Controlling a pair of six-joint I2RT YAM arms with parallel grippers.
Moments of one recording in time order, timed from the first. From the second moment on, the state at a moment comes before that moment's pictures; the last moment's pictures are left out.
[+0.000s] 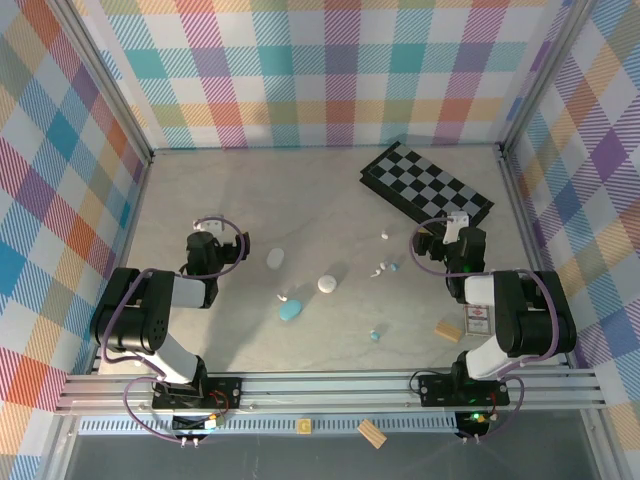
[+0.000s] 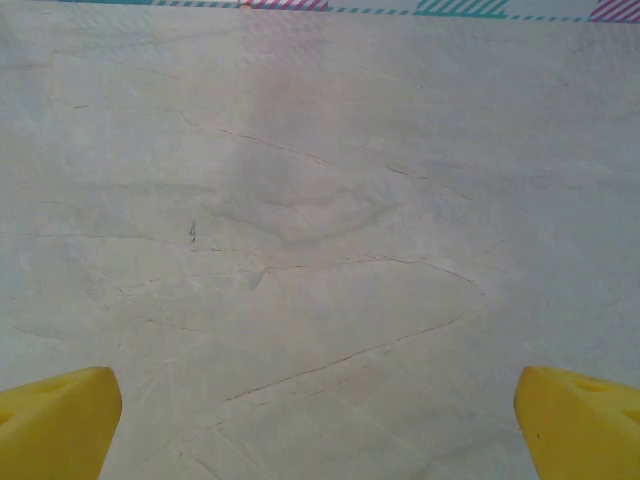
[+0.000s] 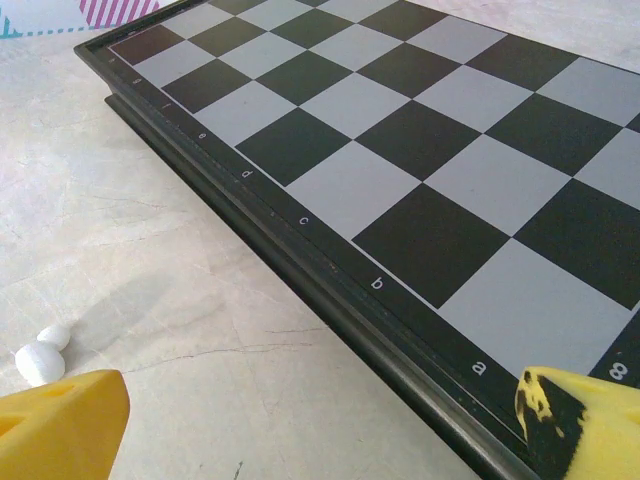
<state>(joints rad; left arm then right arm) -0.08 1.59 0.42 0.75 -0.07 -0.08 0.00 1.54 0.42 0.68 -0.13 0.05</state>
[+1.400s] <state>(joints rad) -0.21 1.22 0.52 0.38 -0.19 -0.08 0.14 1.30 0.52 0.38 -0.17 -0.06</state>
